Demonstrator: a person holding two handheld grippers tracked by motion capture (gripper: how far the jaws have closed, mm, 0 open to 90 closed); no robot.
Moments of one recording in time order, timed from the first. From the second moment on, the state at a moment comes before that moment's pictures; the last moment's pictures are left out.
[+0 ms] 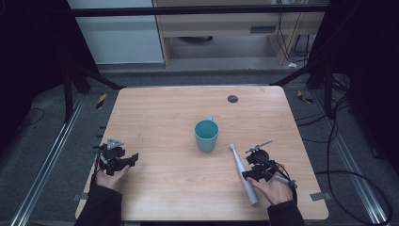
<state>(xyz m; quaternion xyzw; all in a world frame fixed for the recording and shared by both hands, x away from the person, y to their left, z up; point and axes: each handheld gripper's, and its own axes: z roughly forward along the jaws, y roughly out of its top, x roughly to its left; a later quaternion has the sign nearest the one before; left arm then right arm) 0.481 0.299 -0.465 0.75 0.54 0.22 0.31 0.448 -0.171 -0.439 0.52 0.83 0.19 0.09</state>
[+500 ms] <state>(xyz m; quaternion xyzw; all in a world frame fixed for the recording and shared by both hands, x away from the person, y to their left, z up) 0.481 0.298 -0.466 0.75 0.54 0.22 0.31 0.452 -0.166 -0.450 0.52 0.83 0.17 0.07</state>
